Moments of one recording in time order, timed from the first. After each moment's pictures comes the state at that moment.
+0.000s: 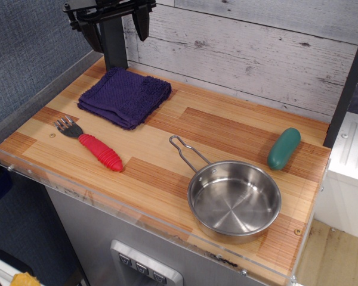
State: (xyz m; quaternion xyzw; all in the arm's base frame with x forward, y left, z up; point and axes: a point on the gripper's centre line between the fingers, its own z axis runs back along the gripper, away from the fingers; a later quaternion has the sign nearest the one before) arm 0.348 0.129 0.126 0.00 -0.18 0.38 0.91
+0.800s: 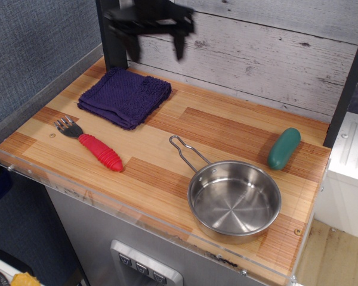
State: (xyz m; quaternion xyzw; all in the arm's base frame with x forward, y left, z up) arm 0.370 0.063 0.099 0.01 -0.17 0.17 0.97
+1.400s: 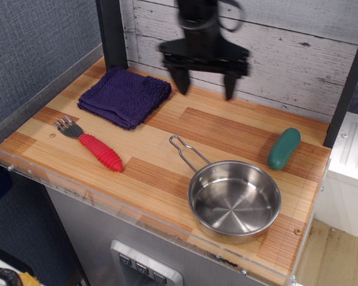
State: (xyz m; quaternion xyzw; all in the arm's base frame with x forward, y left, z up) arm 0.353 -0.018 0.088 -0.02 -0.17 0.06 0.98
